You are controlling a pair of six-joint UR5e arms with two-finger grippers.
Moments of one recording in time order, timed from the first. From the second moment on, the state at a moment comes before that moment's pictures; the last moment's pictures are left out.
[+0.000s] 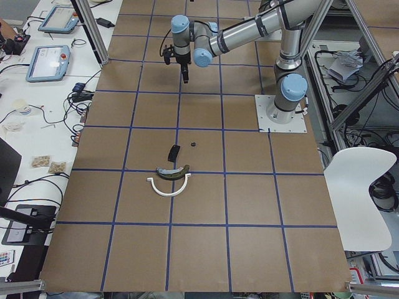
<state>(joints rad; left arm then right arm) -1.69 -1.84 -1.88 -1.01 1.53 -0.27 1.70 -1.62 1.68 -1.76 -1.62 0.10</state>
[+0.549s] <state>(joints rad) -1.98 -1.99 -1.83 -0.88 1.51 -0.61 1.67 -1.63 1.63 -1.63 -1.59 0.06</state>
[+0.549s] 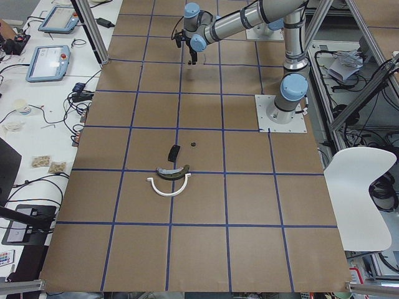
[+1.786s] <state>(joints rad) -2.02 -2.11 -1.75 -0.91 1.61 -0.64 1.64 -1.64 1.59 -1.57 -1.58 0.05</state>
